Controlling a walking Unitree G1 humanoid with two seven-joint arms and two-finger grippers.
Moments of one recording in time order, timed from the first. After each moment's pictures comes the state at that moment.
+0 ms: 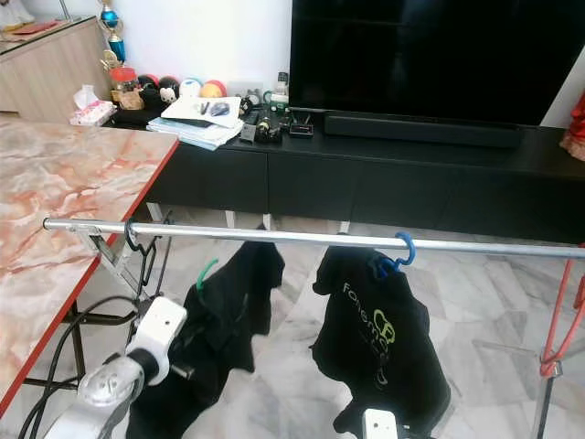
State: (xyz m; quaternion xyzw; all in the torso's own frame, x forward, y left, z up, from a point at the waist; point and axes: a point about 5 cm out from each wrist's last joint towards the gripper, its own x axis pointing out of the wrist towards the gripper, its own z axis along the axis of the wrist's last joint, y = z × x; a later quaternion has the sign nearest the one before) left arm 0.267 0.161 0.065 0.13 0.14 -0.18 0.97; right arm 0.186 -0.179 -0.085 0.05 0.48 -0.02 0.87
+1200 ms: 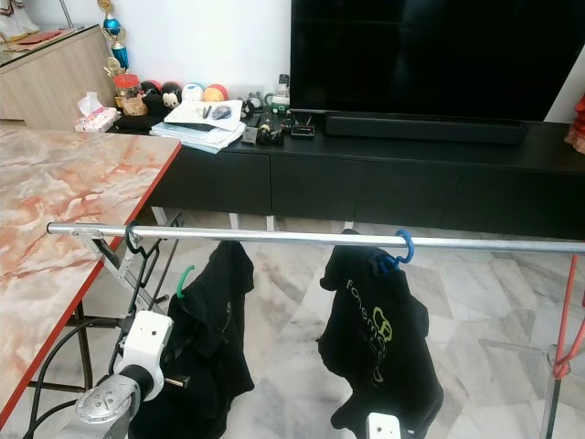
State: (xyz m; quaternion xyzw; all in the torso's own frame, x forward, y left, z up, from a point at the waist) left arm 0.258 0.168 0.057 0.07 0.16 -0.09 0.98; right arm 0.182 -0.181 -0.086 0.04 0.48 -0.03 0.87
